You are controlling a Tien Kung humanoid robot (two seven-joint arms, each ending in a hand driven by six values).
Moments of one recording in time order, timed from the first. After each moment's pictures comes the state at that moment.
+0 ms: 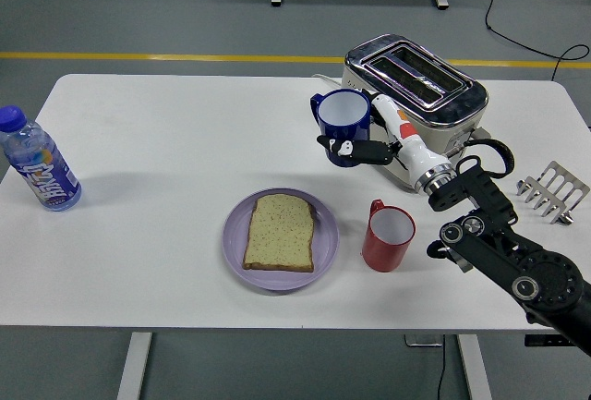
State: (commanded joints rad) left arm -0.19 0.04 -0.46 -0.25 -0.26 0.23 0.00; right arm 0.70 -0.15 0.67 1.12 -1.26 -0.38 0.07
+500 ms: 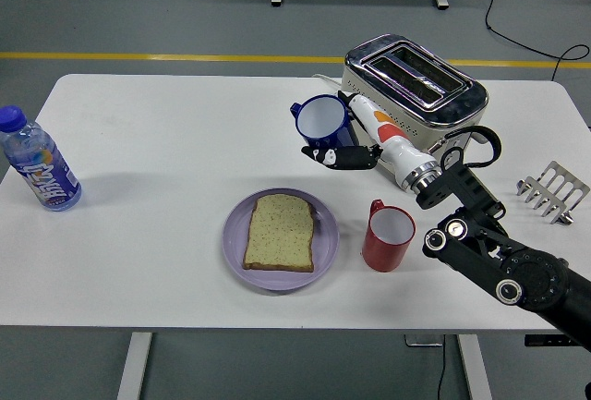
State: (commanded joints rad) left arm -0.20 0.05 -0.46 -0.25 -0.27 0.23 0.00; right arm 0.75 -0.15 0.61 1.09 -1.42 -0.40 0.09
